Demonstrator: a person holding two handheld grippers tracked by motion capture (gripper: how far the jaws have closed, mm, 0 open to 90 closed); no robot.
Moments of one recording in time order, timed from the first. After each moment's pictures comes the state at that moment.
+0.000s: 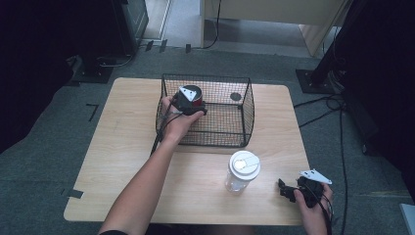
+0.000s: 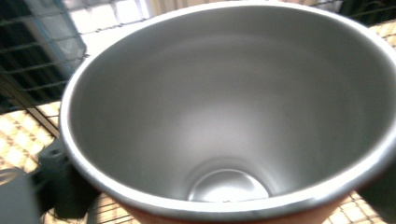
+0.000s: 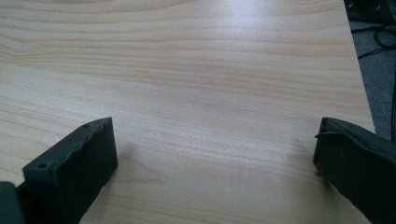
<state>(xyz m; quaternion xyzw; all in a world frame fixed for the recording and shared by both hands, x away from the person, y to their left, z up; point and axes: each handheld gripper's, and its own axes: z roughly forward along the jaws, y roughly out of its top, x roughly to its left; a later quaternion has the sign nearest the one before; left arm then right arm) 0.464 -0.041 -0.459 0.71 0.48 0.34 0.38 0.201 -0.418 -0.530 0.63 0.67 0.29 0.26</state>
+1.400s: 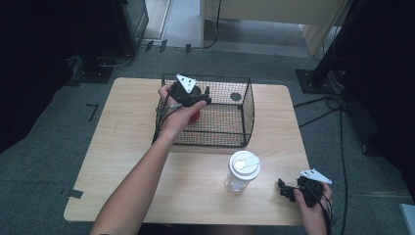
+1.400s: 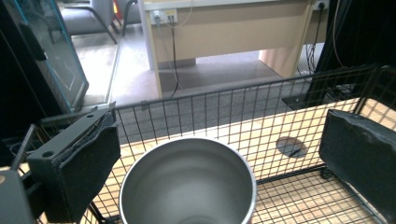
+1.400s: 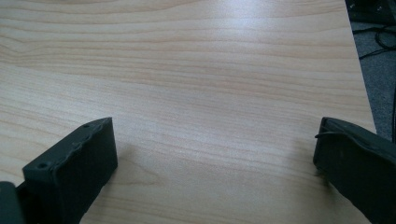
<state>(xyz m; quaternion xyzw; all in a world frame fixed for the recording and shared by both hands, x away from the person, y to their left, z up) 0.435 -0.045 -0.383 0.67 0.46 0.36 0.47 0.202 -0.418 -0.530 0.63 0.67 0.29 0.26</state>
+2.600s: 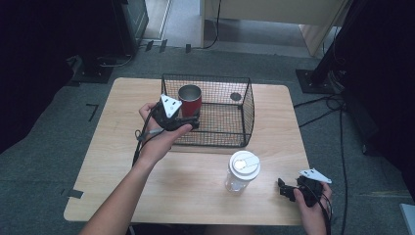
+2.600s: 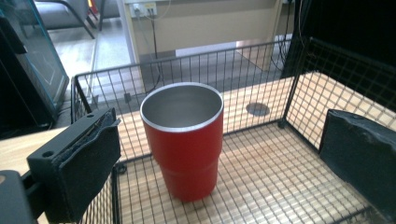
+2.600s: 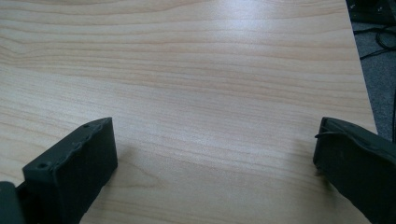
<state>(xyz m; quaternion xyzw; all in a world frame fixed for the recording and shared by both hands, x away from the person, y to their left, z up) 0.350 0.001 -0.382 0.69 0.43 0.32 0.48 0.203 -0.418 -0.530 0.63 0.67 0.29 0.26</state>
